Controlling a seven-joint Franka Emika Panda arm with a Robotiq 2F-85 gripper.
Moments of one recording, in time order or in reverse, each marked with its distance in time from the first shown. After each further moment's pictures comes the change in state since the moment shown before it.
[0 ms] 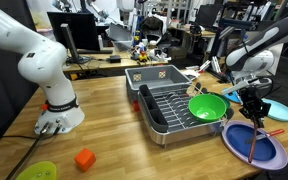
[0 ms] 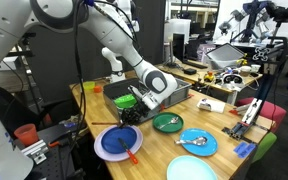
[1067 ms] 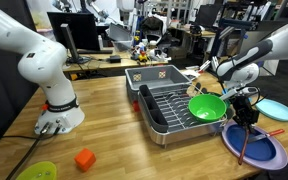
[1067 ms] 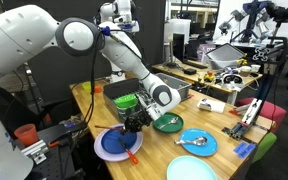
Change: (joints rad) arm -0.006 0.248 -0.010 0.262 0.057 -0.137 0.026
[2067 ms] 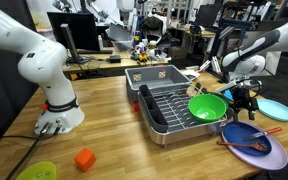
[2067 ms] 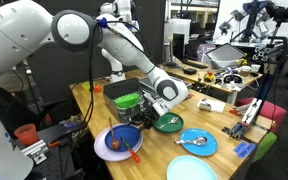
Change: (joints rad) arm -0.026 -0.051 -0.023 0.011 0.075 0.100 0.038
